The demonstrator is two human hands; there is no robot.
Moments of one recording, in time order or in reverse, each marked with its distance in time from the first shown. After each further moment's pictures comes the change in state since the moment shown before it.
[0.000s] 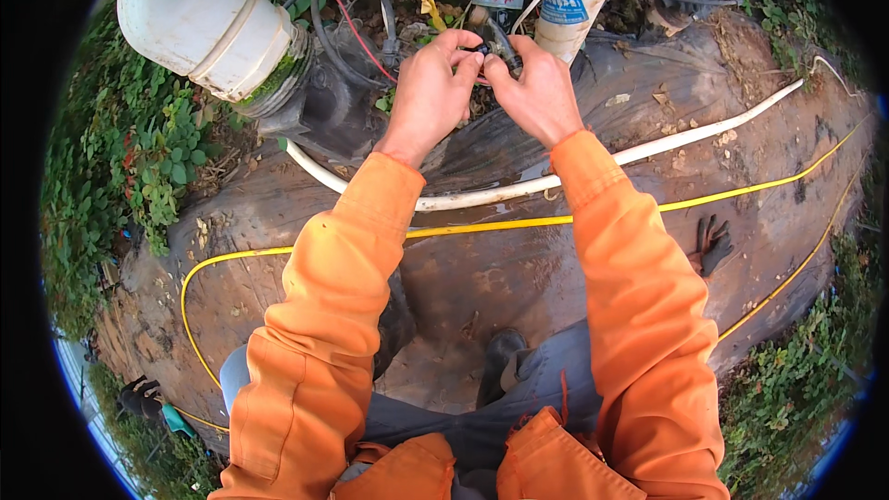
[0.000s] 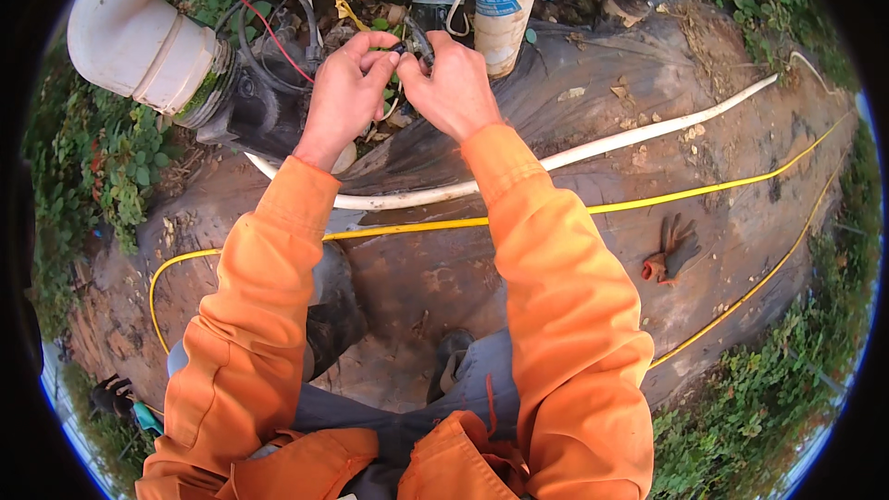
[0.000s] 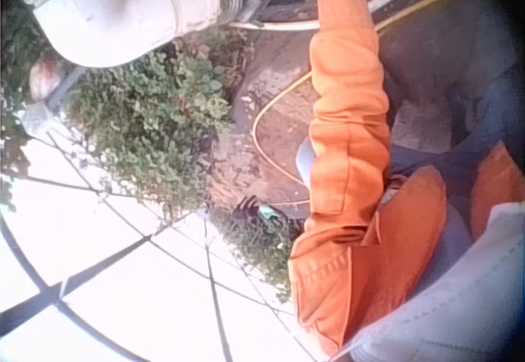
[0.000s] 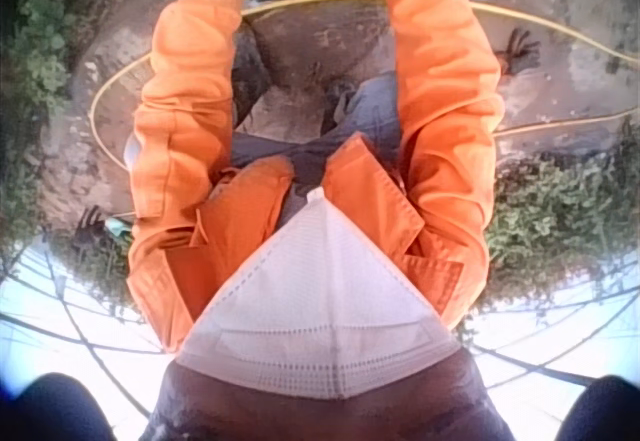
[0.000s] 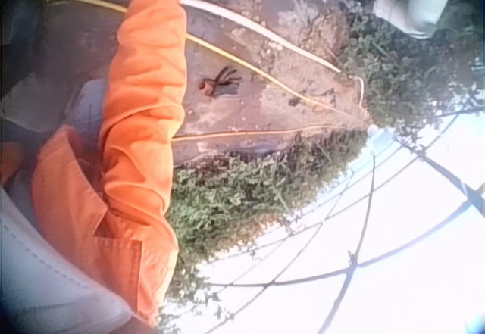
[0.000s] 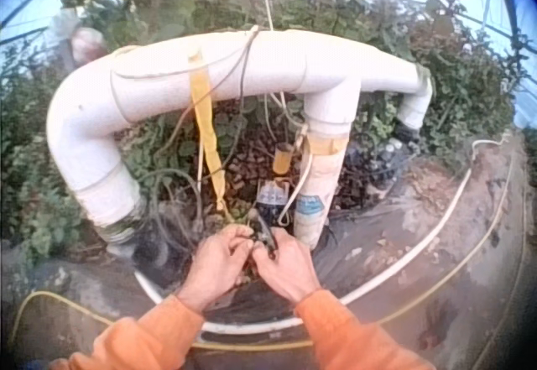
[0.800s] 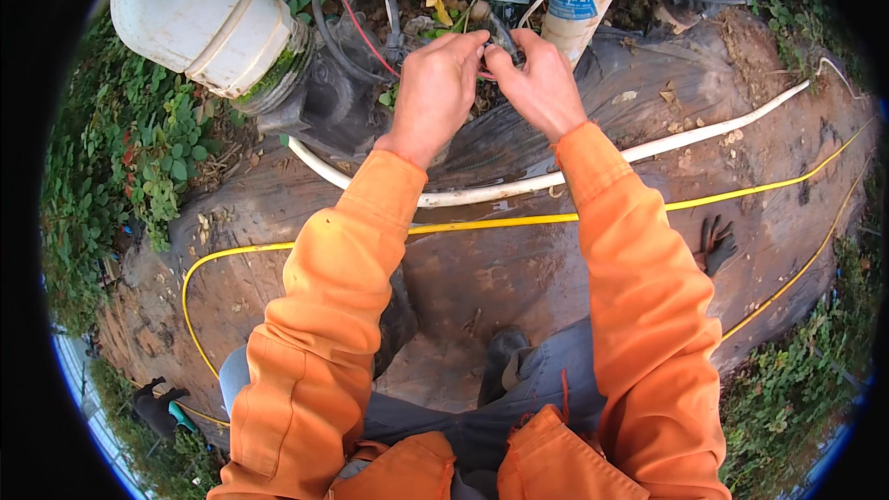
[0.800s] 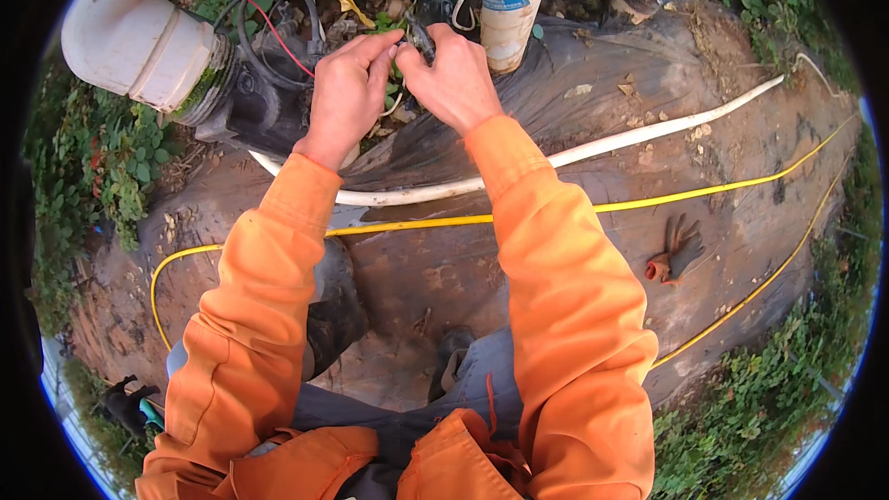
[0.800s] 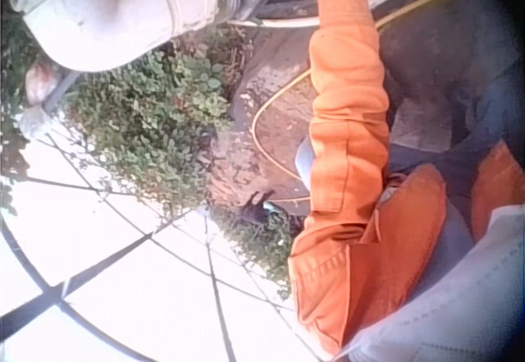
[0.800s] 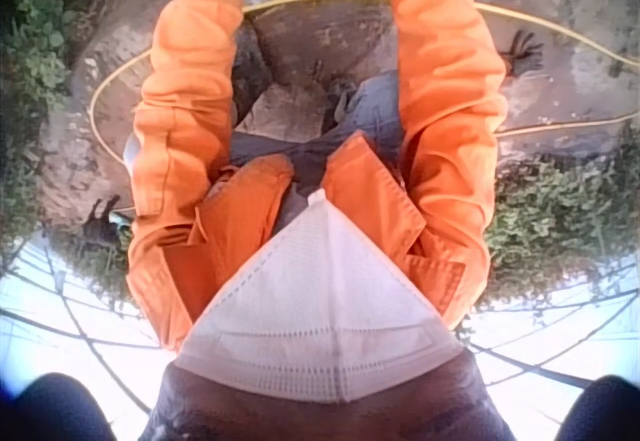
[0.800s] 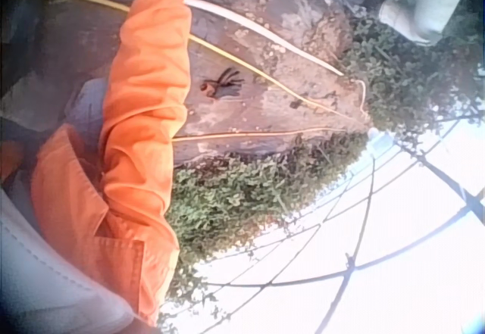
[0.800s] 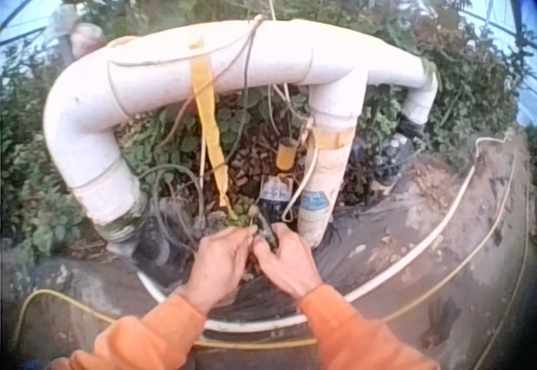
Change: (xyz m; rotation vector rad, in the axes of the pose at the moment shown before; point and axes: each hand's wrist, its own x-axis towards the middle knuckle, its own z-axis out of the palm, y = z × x) left_hand 0.001 -0.015 -0.001 0.337 0.170 0.531; right_hand 0.008 0.006 0.006 0.037 -0.031 0.011
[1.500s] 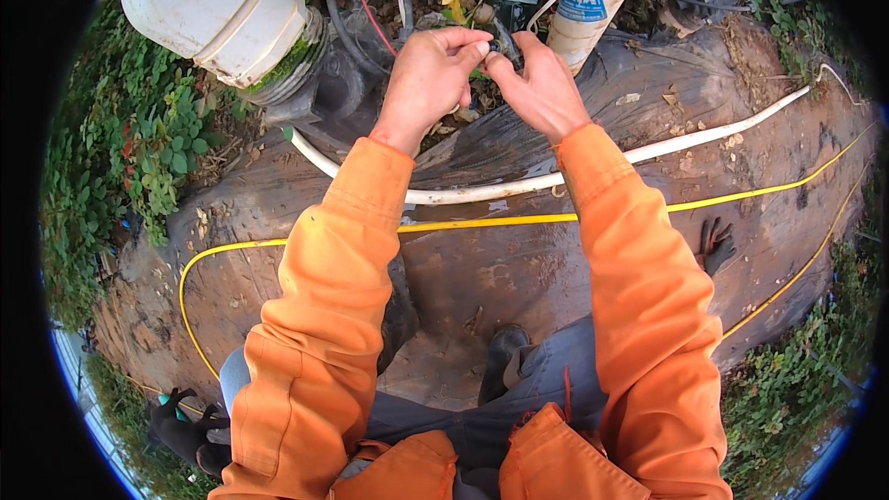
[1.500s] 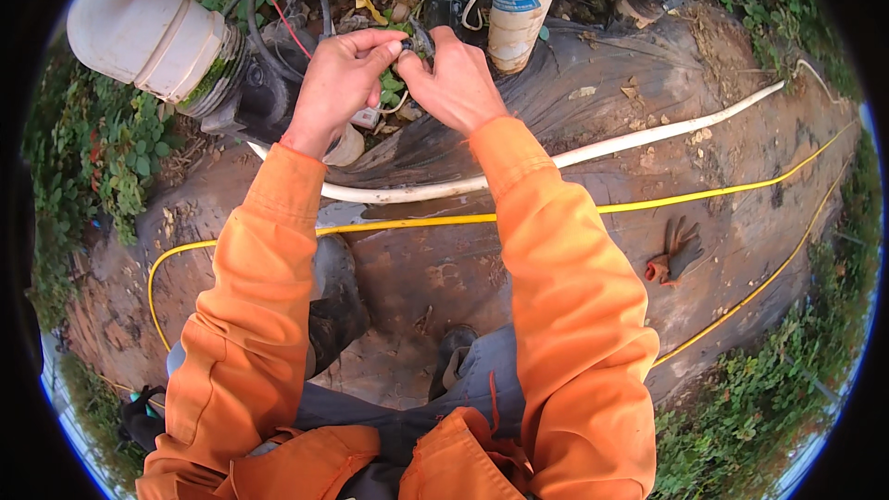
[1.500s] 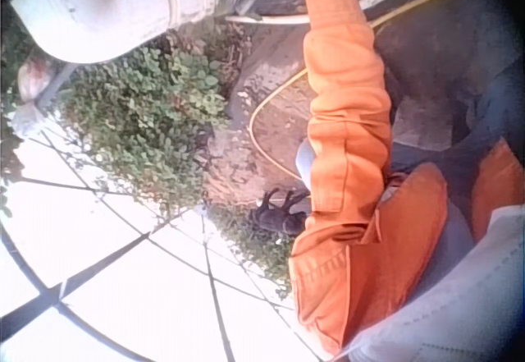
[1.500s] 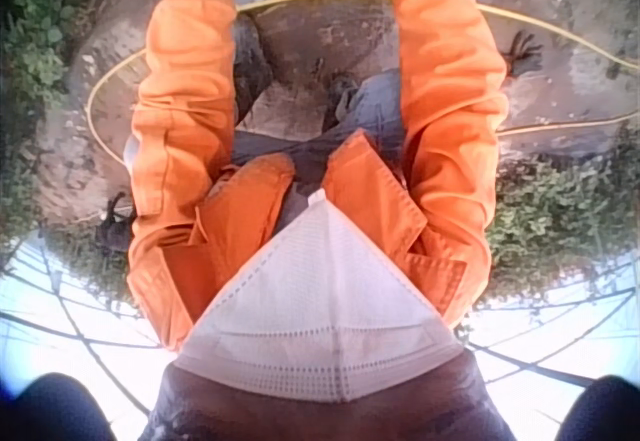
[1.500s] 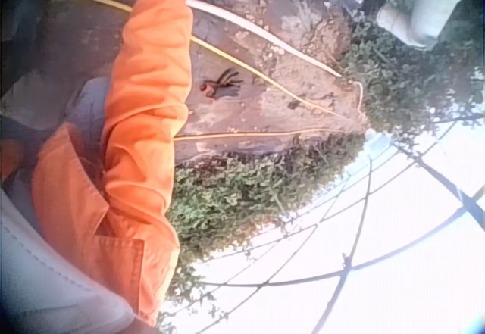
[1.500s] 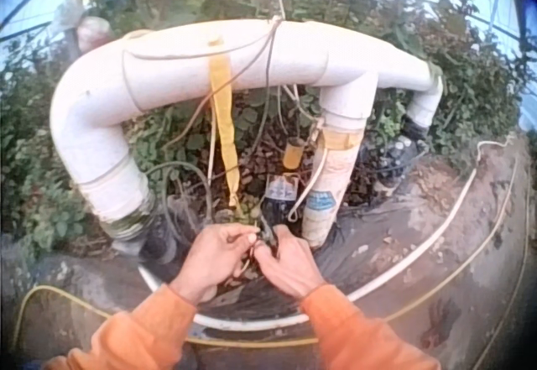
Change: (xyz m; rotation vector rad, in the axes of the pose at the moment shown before) left_hand 0.009 -0.005 -0.020 -0.479 -0.204 -0.642; right_hand -0.003 -0.013 0.001 -0.049 -0.187 0.101
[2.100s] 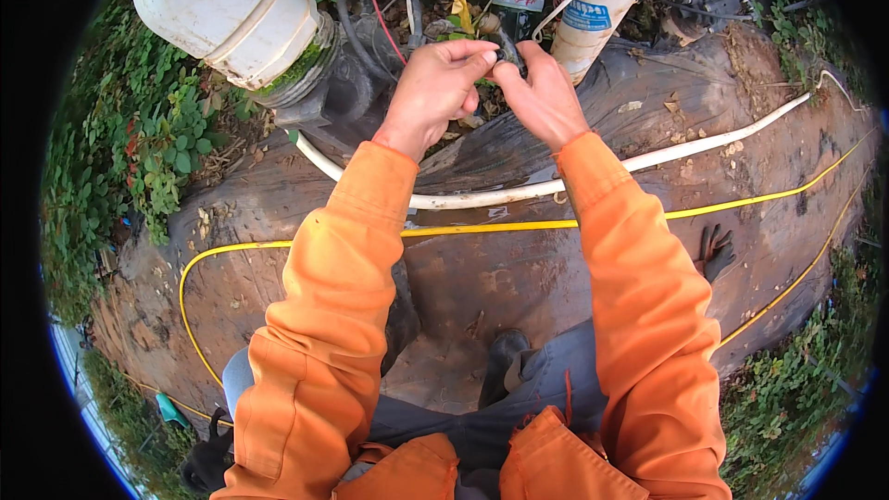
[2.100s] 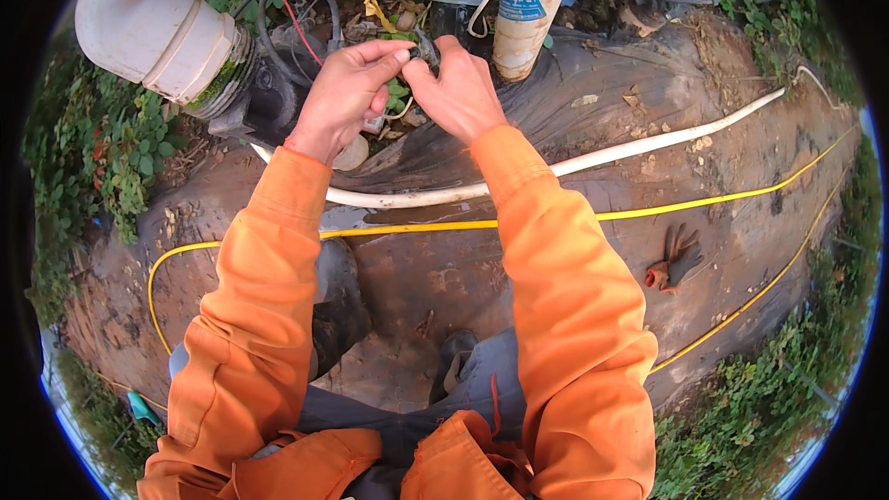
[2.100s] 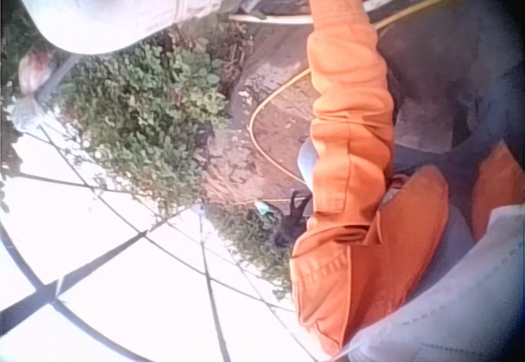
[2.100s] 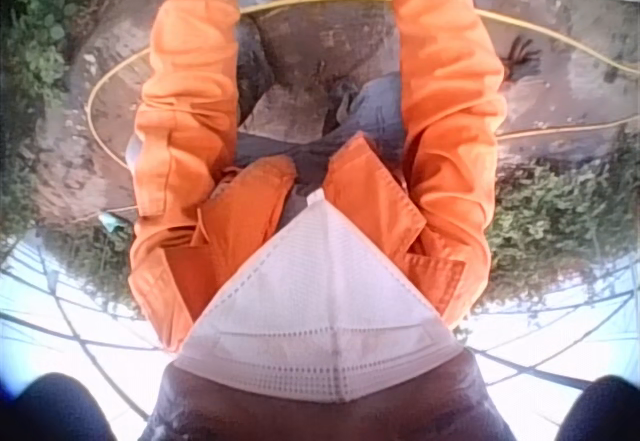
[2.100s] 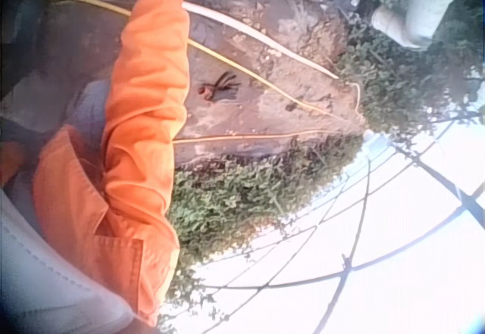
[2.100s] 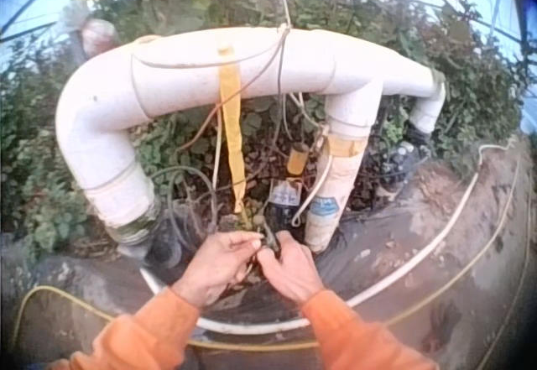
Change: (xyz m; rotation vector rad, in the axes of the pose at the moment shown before) left_hand -0.006 0.009 0.000 -0.312 -0.068 -0.221; right_hand 0.002 0.004 0.007 0.049 0.058 0.019
